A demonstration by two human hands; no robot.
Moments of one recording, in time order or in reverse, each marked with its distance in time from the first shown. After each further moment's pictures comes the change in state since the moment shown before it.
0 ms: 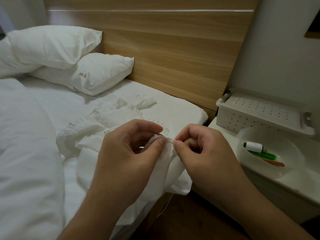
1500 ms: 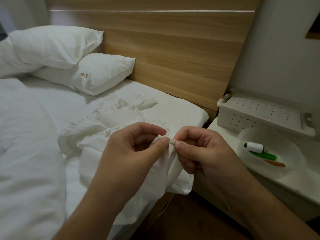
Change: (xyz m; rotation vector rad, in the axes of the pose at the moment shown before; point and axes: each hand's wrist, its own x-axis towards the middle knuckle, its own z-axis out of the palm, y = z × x) left_hand 0.002 0.002 -0.004 -0.095 -0.106 -0.151; right_hand 0.009 0.009 -0.006 0.649 -0.332 0.093
